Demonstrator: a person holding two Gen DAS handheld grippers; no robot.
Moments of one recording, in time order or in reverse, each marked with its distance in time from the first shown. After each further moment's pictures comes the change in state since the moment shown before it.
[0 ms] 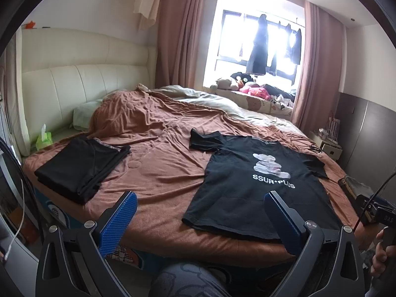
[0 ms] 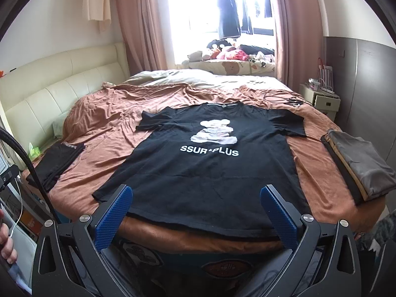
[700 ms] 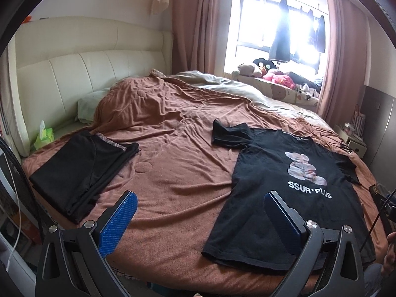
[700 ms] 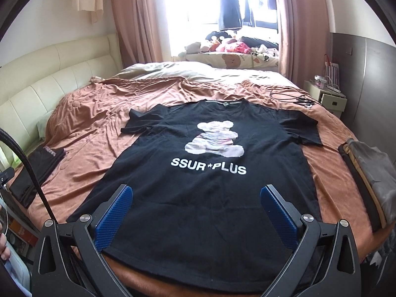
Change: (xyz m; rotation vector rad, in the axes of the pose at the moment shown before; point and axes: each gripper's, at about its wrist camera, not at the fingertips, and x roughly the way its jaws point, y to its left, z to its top) left arm 0.124 0.025 0.037 -0.024 0.085 0.110; right arm 0.121 0.000 0.060 -0.007 0.033 -0.011
